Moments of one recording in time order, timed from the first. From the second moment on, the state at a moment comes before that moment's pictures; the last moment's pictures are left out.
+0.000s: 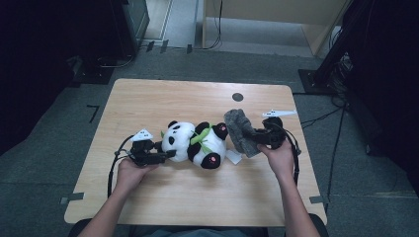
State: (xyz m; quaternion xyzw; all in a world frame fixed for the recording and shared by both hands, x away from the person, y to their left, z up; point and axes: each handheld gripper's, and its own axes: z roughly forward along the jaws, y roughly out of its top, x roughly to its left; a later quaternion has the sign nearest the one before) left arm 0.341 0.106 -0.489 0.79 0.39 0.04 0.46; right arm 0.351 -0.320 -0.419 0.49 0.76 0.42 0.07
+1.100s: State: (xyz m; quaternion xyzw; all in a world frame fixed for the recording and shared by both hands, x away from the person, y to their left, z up) left arm 0.338 0.105 -0.491 0.79 0.39 0.04 0.46; right arm 0.348 -0.231 -0.419 0.39 0.81 0.44 0.03
